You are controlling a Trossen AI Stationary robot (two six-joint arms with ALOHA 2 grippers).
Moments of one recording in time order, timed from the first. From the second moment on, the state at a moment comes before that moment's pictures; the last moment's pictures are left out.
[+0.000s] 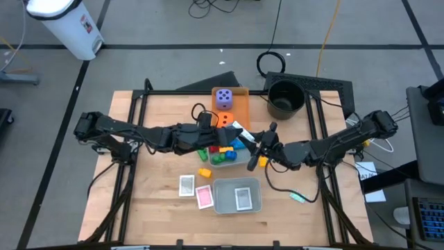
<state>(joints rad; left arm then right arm) -0.14 1.54 1.25 0.17 -0.49 -1.11 0.35 1.30 0.93 0.36 0.85 0.14</state>
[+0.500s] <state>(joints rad) -0.13 1.34 1.26 0.16 -0.49 -0.77 0.37 1.20 0.93 0.23 0.66 0.14</state>
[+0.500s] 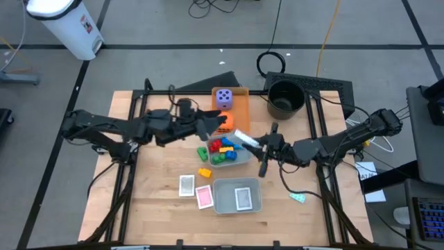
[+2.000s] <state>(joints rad) -0.20 1.20 1.26 -0.28 -0.20 -0.59 0.15 1.89 1.57 -0.76 -0.45 0.15</state>
